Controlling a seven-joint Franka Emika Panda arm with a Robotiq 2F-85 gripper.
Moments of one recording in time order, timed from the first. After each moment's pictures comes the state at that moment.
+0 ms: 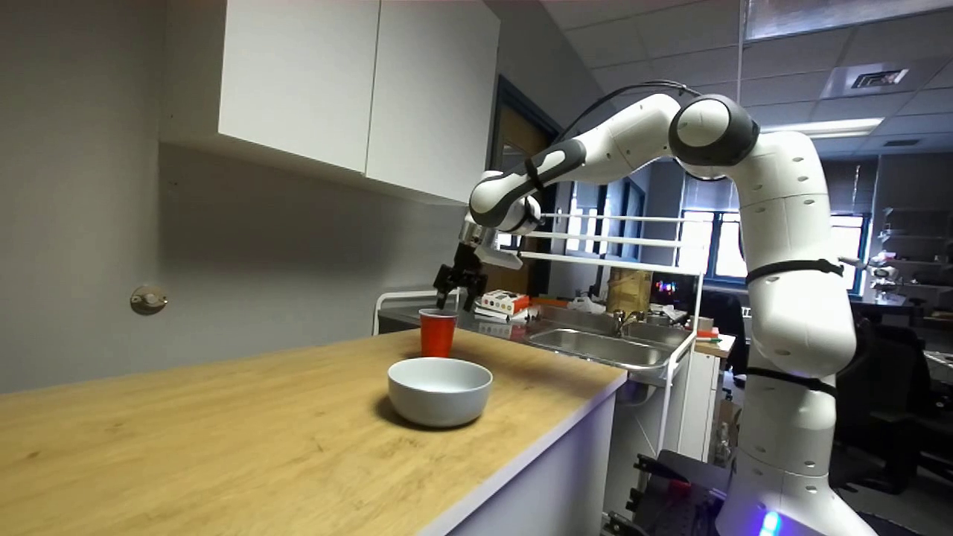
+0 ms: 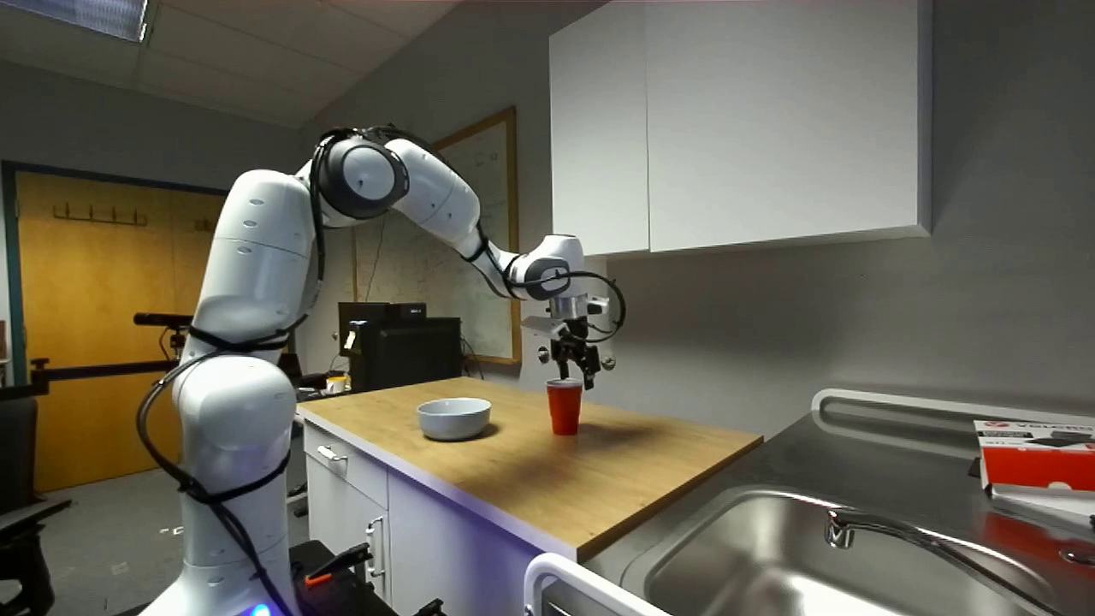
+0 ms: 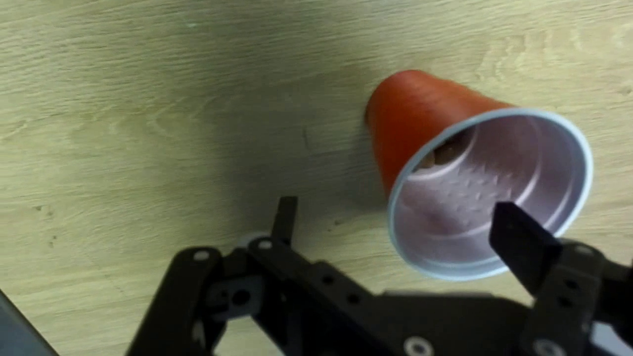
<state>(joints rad) -0.03 0.21 -0.04 -1.89 0.12 2.31 0.06</state>
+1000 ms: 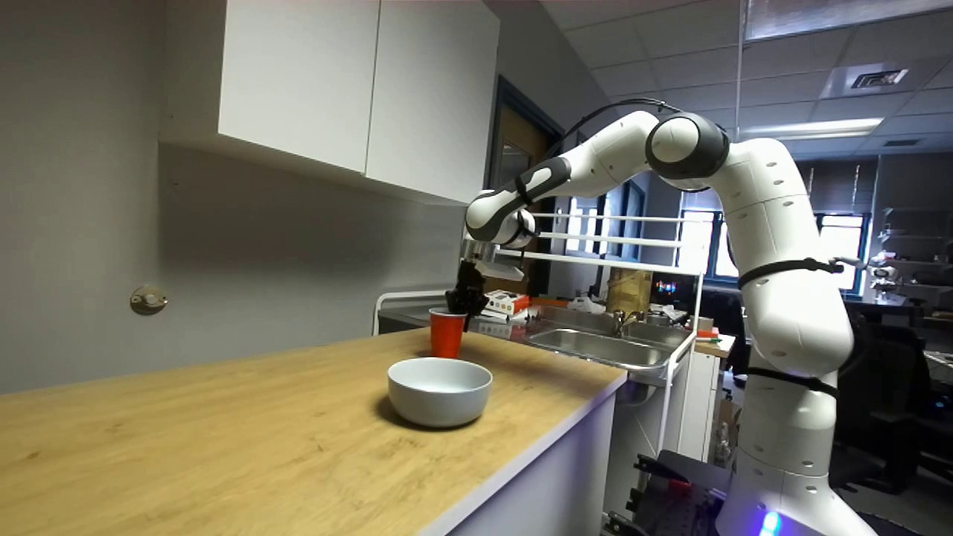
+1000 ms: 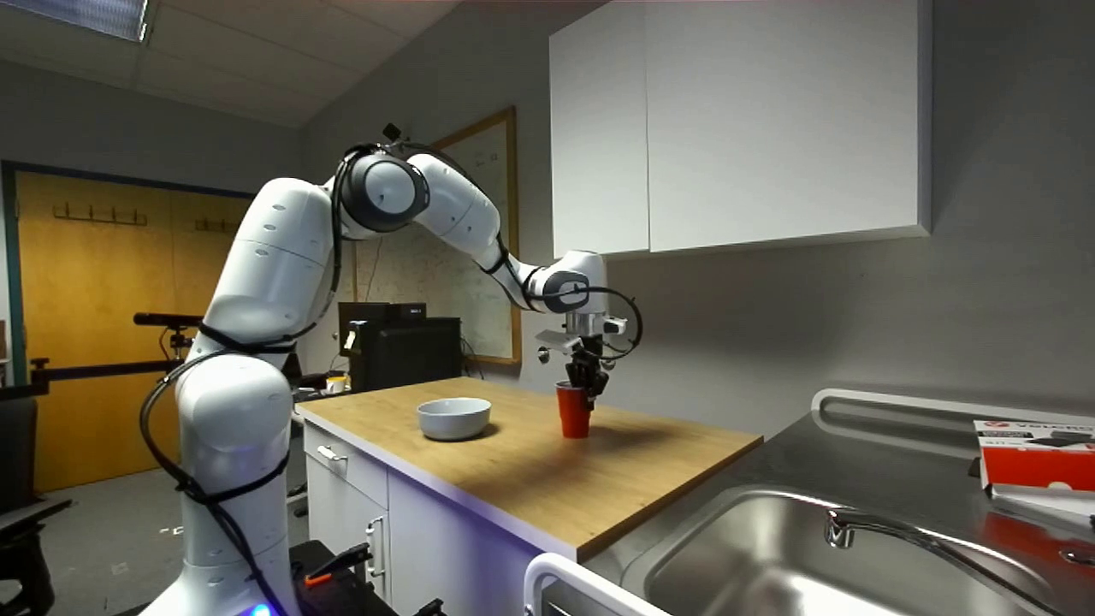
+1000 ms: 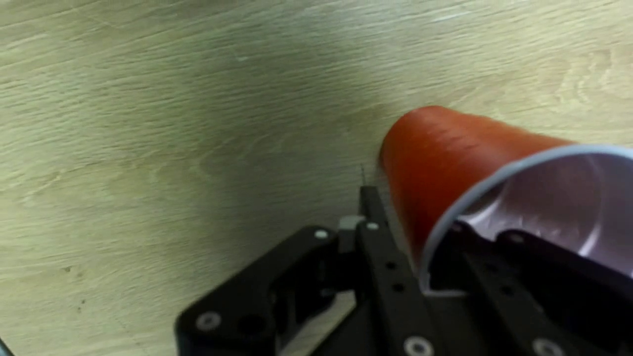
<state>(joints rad) -0.07 0.32 -0.05 -1.81 0.12 2.22 0.06</state>
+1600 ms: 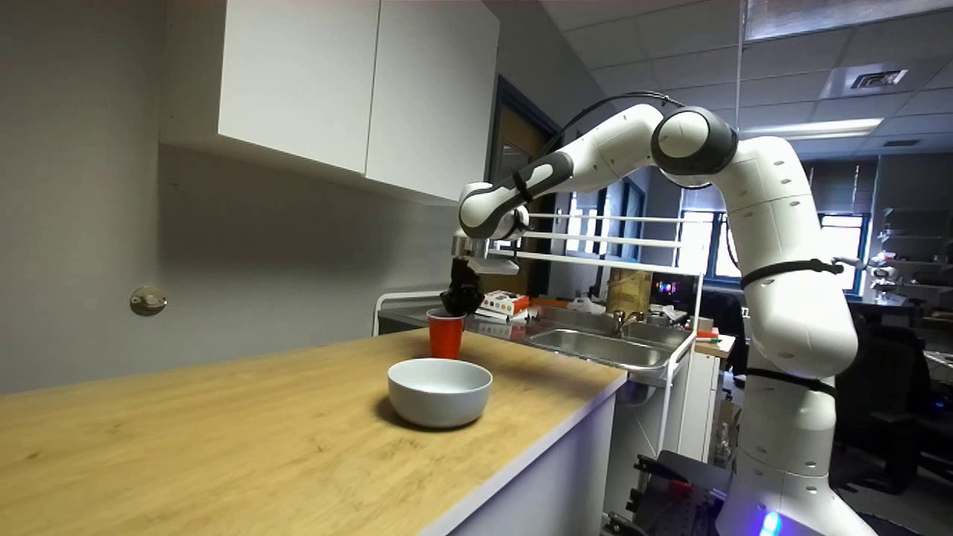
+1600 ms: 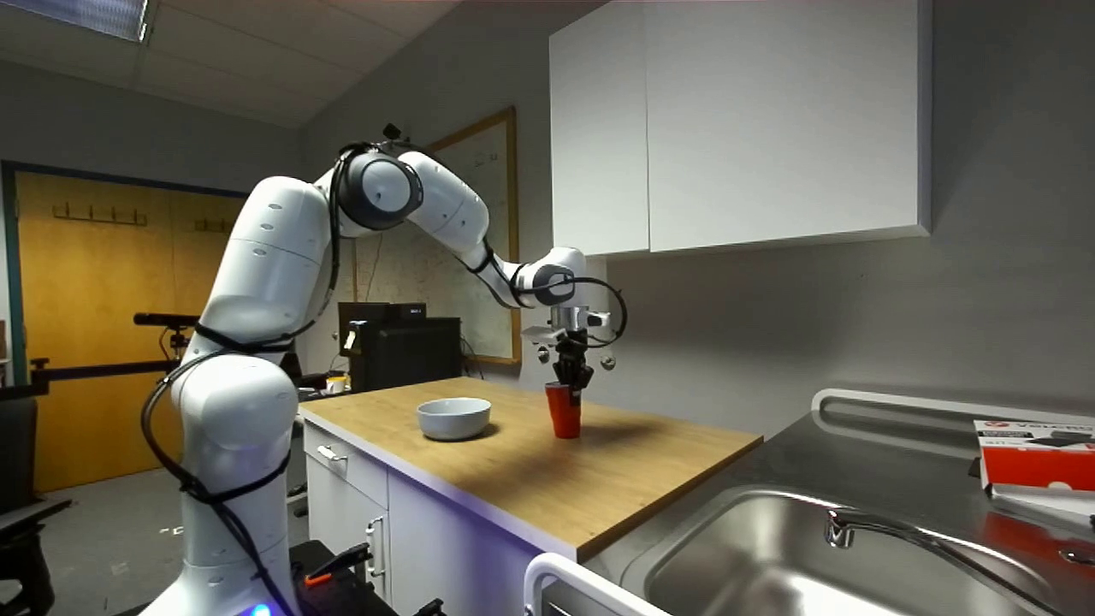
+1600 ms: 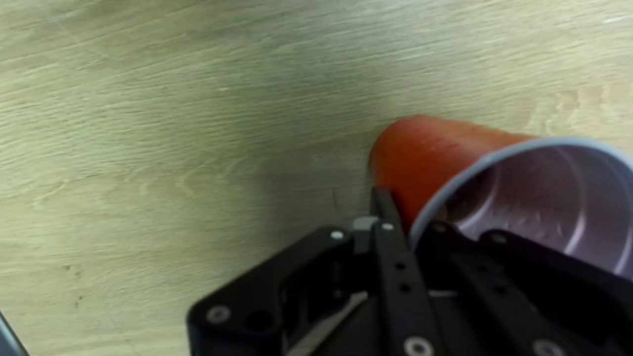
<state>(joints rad) 0.00 0.29 -0.05 -1.82 0.00 2.16 0.18</state>
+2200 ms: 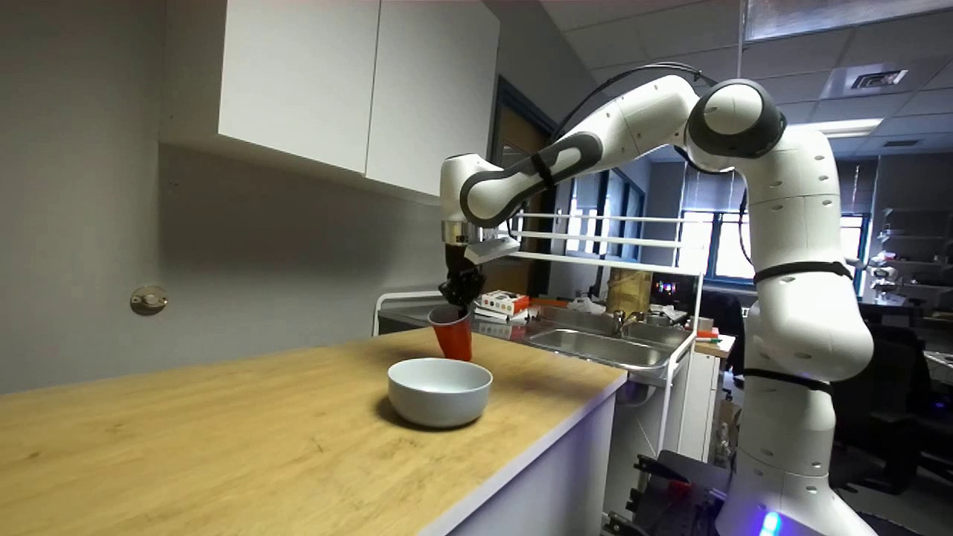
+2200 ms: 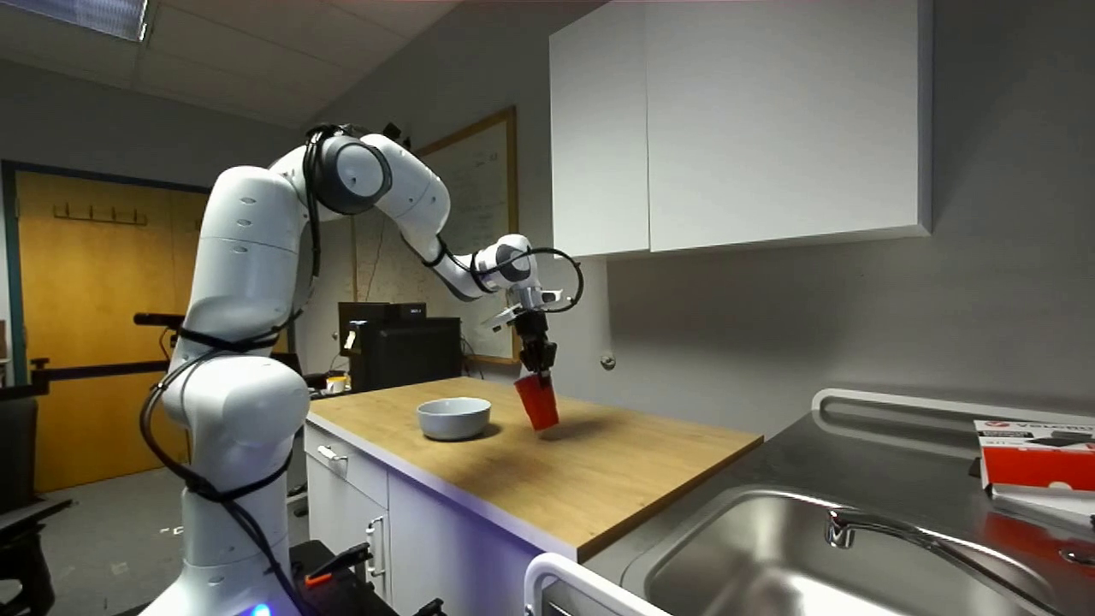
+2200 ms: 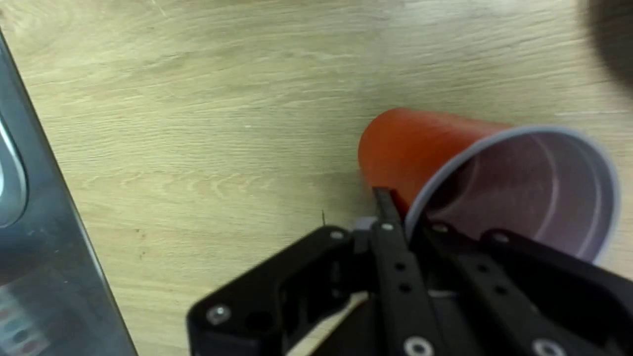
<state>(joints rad) 0.15 0.14 -0.02 -1.91 -0.31 2.05 0.43</state>
